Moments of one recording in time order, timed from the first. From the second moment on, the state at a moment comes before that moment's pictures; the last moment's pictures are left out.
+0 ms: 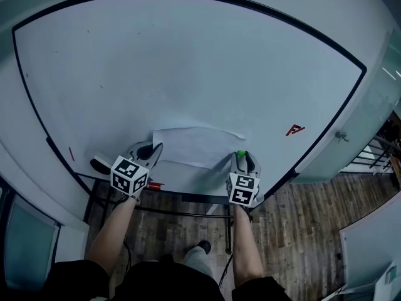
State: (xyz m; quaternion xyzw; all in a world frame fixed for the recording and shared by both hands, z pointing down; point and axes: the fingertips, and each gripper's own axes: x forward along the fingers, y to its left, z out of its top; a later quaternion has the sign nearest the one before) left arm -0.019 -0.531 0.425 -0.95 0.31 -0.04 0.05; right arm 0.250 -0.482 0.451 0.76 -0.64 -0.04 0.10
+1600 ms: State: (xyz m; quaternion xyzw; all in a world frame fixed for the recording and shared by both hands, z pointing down) left arm -0.056 -0.387 0.434 -0.92 0.39 -0.08 0.03; right arm 0.247 -0.350 0.461 0.70 -0.70 -0.01 0.09
